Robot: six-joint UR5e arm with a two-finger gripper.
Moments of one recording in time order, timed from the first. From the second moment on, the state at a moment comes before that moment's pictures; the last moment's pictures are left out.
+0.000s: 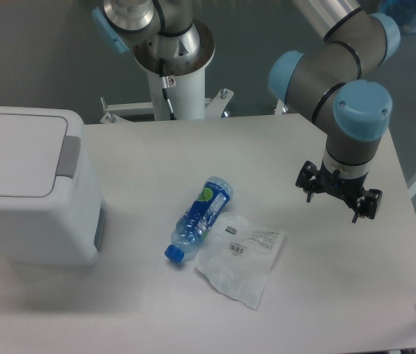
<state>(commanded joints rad) 2.69 -2.00 -1.46 -1.13 1.60 1.25</state>
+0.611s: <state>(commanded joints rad) 2.70 -1.99 -1.54 -1.07 1.54 1.25</state>
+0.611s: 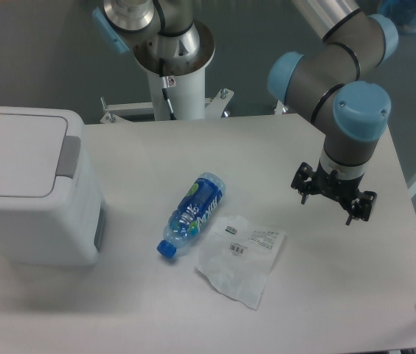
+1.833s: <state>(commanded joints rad) 2.42 -1.65 -1.56 -1.46 1.21 0.67</state>
